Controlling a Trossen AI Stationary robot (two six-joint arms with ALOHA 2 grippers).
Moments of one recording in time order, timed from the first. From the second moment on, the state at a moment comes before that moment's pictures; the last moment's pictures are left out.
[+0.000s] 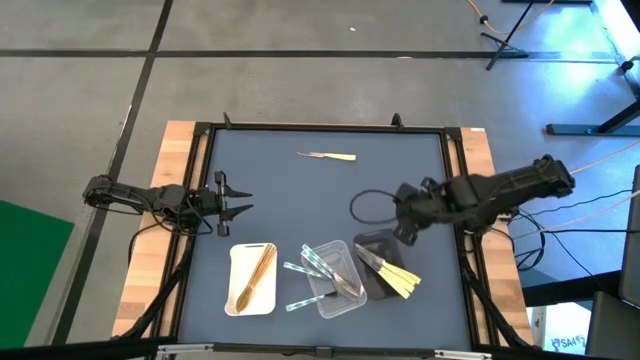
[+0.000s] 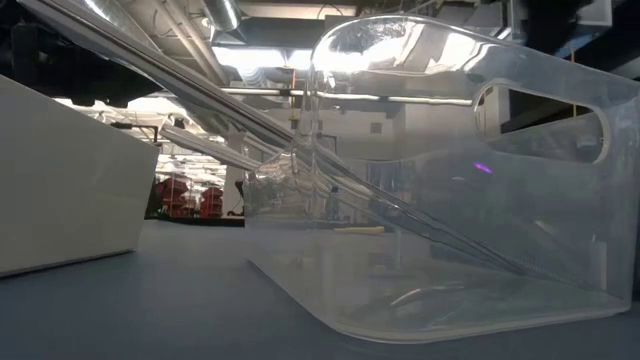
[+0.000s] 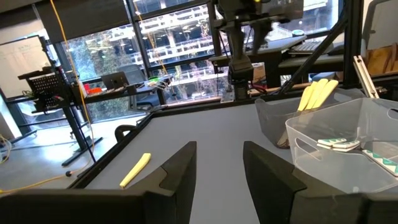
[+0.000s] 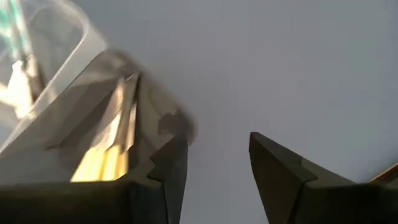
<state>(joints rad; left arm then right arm) -0.19 0.04 0.01 0.06 -0.37 0.19 0.31 1.30 1.28 -1.31 0.26 0.82</state>
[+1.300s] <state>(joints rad) -0.19 0.04 0.01 0.06 -0.38 0.19 -0.45 1.47 1.28 -0.58 0.03 -0.17</state>
